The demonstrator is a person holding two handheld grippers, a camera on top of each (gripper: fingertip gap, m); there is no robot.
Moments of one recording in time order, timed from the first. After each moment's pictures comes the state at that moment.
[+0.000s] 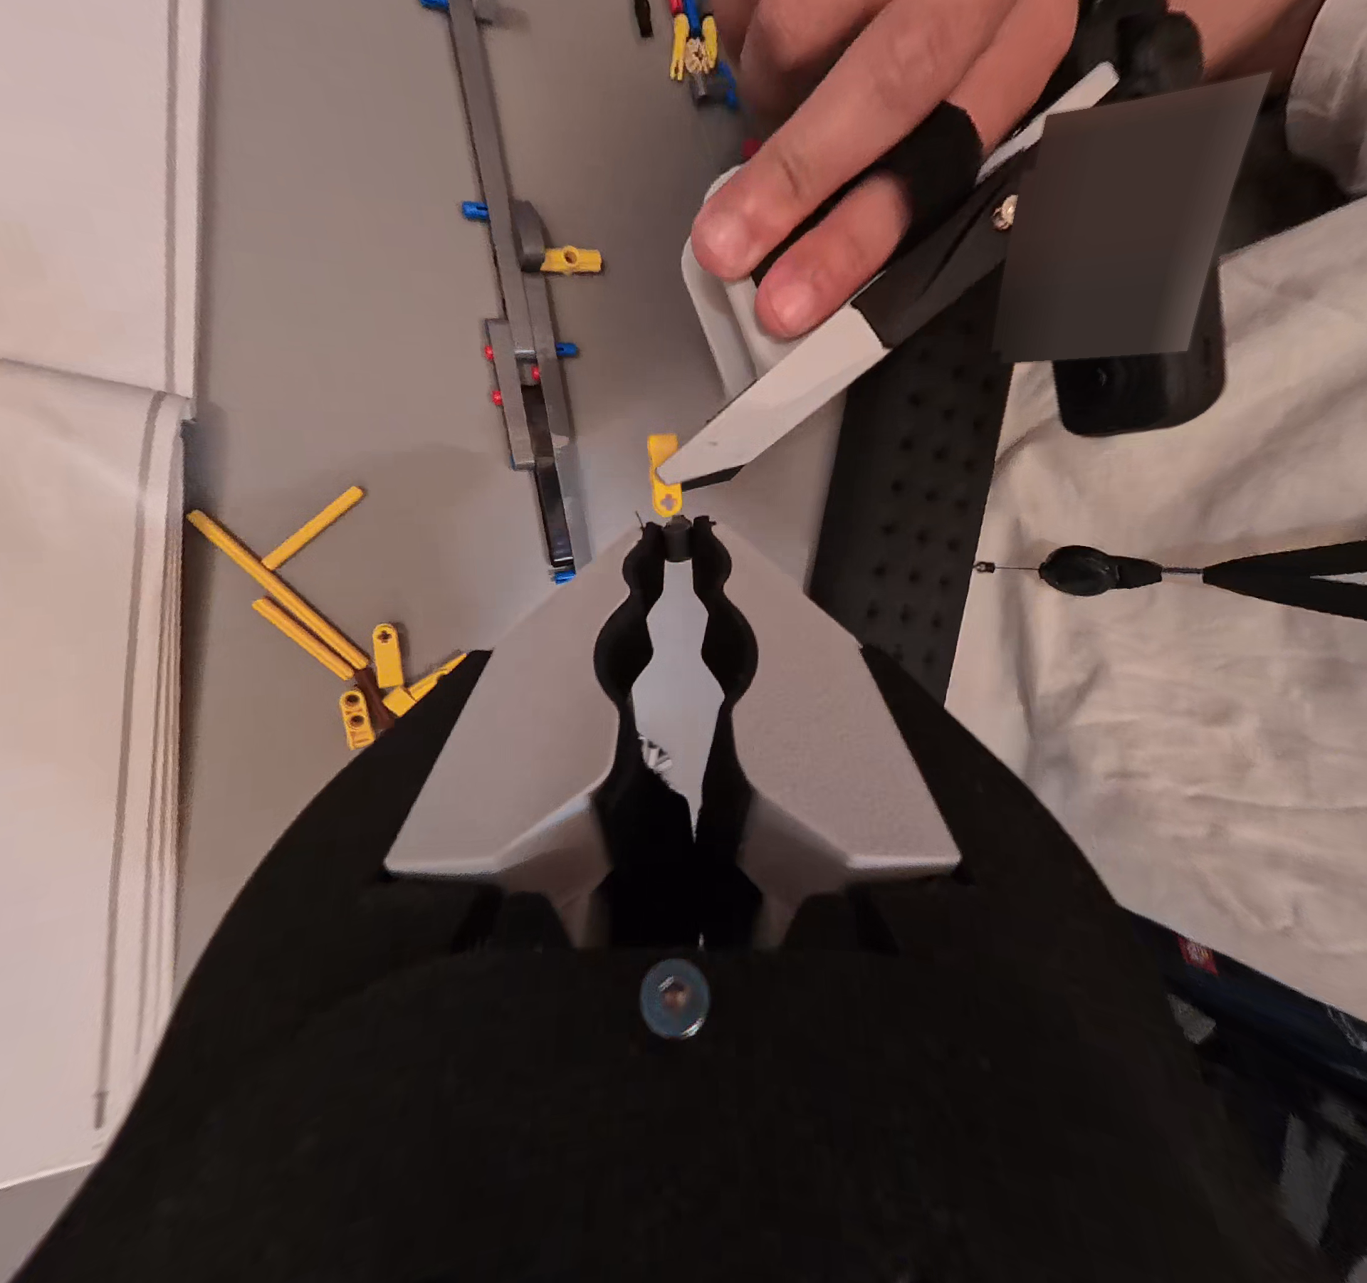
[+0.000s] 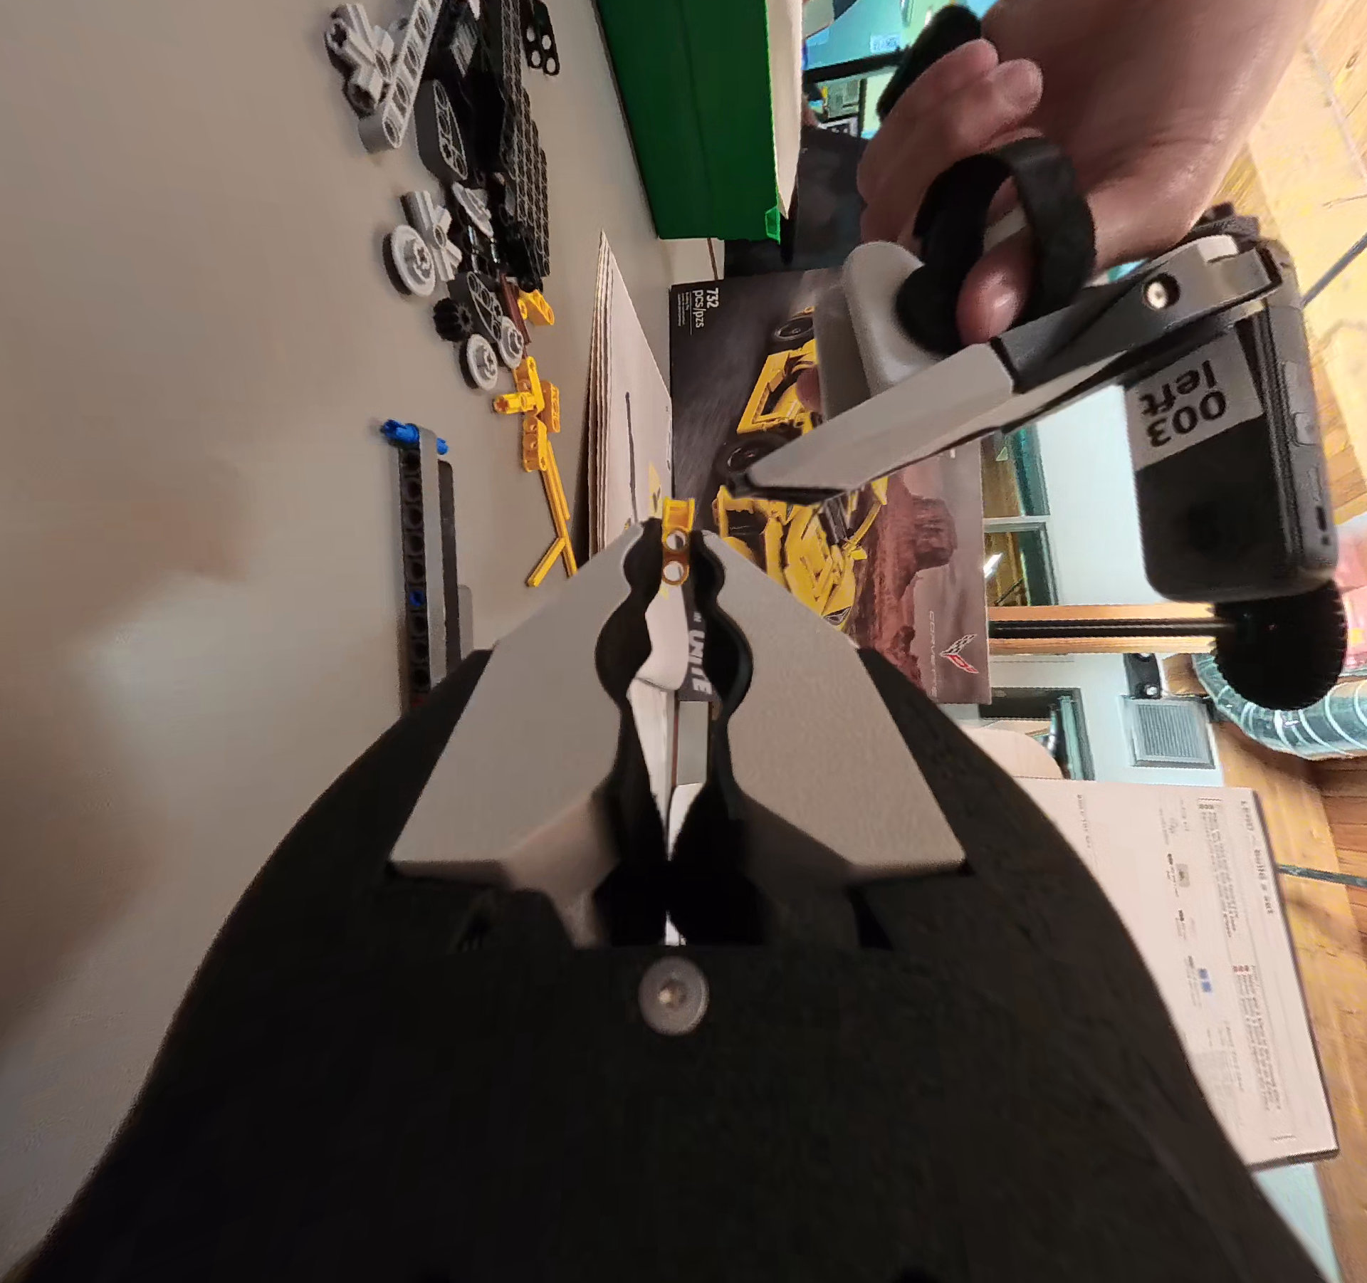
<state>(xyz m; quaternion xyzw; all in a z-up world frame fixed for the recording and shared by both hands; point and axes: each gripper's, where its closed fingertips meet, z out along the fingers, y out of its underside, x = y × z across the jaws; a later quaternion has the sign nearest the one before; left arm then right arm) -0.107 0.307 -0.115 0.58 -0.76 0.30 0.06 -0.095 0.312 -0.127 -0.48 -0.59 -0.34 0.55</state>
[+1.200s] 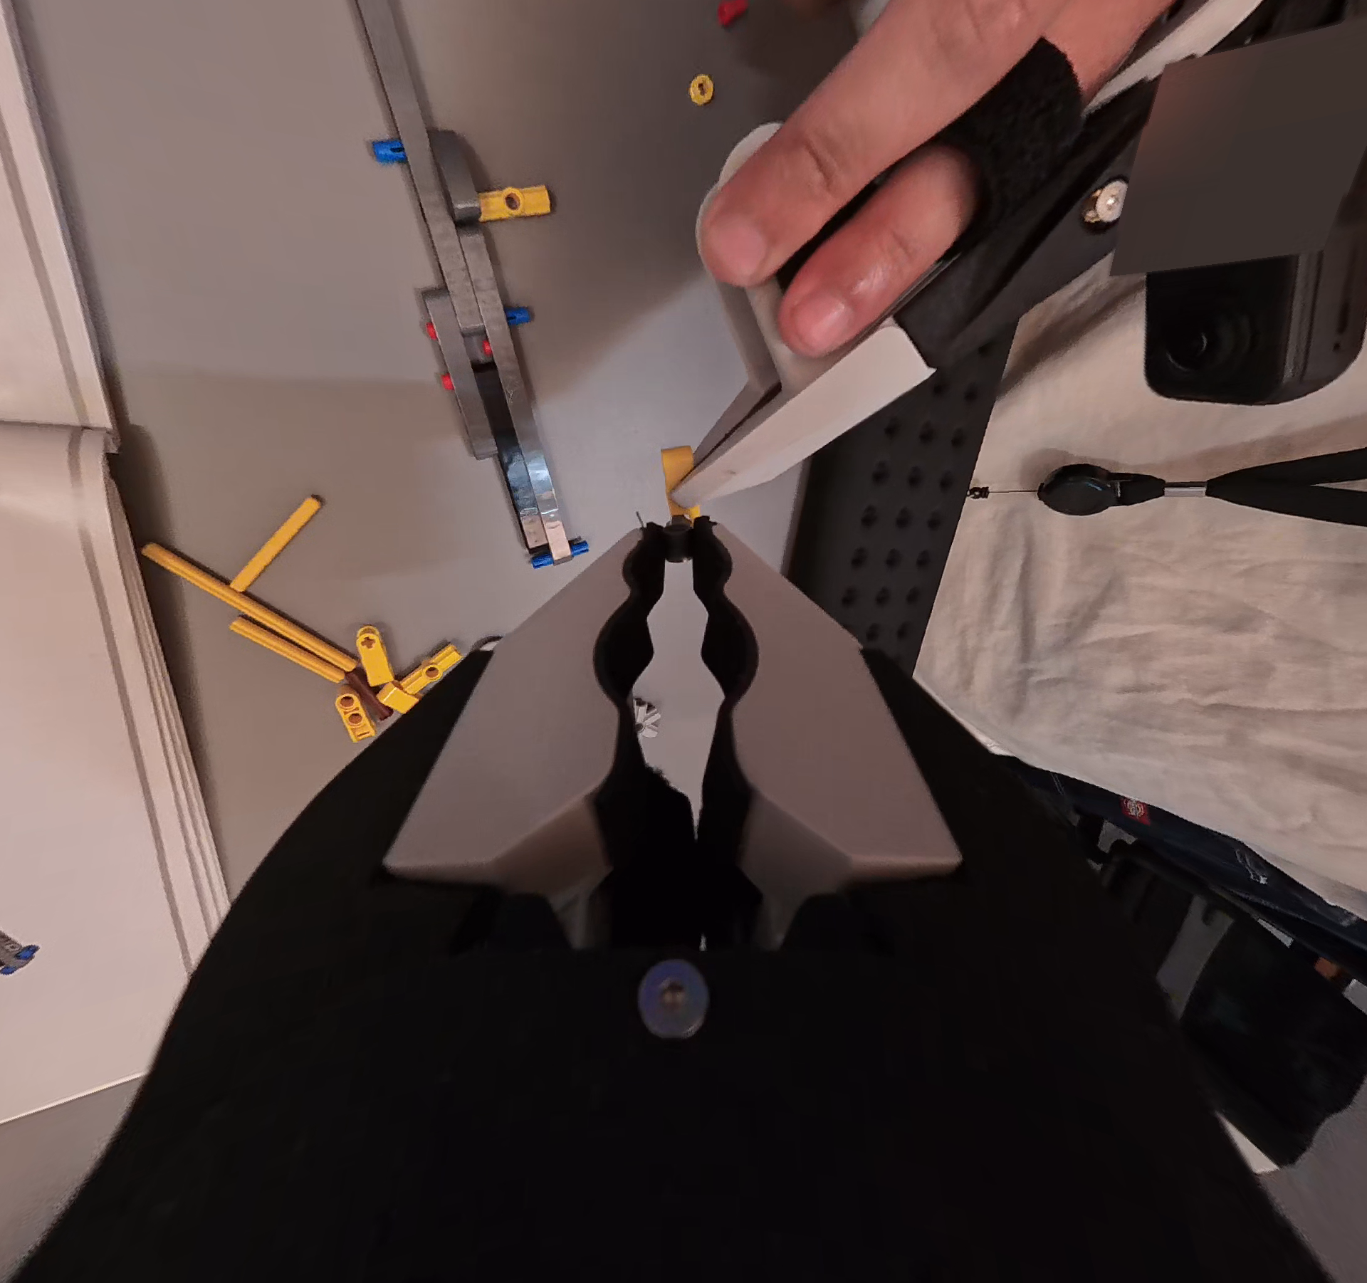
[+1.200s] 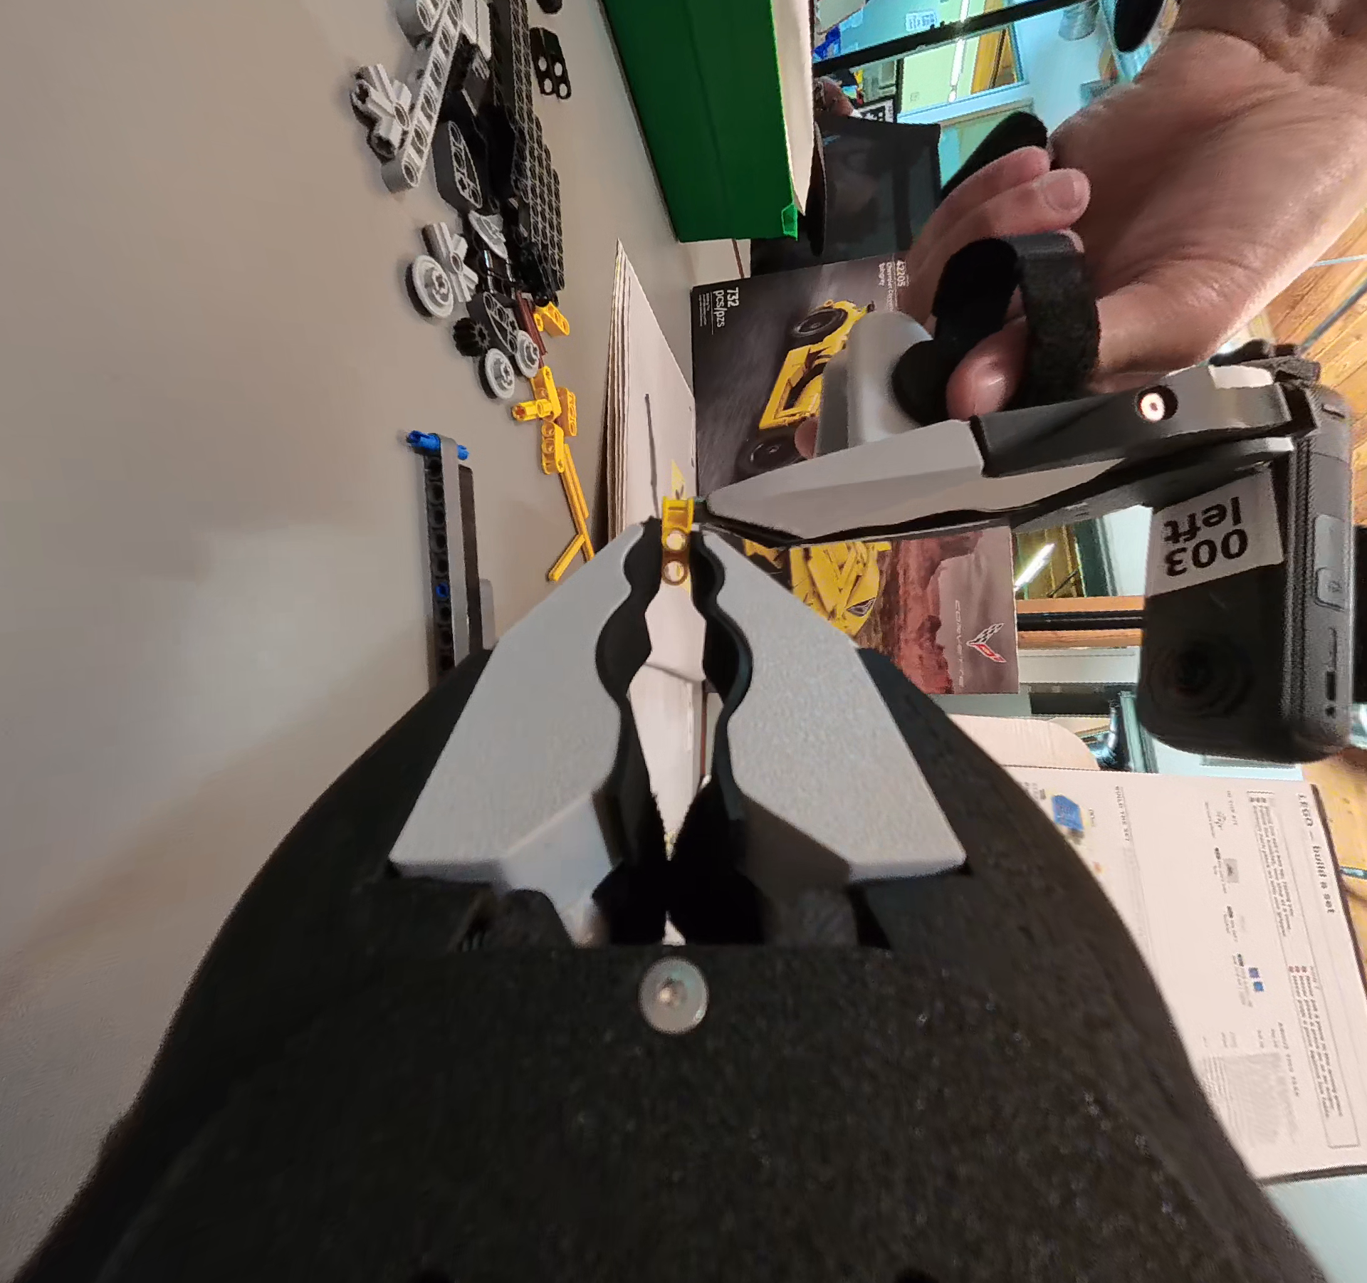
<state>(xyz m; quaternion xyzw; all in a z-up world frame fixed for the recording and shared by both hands) -0.102 0.293 -0.120 0.55 -0.80 0.20 0.14 -0.094 0.298 -0.121 -0.51 -0.59 -0.31 0.55</state>
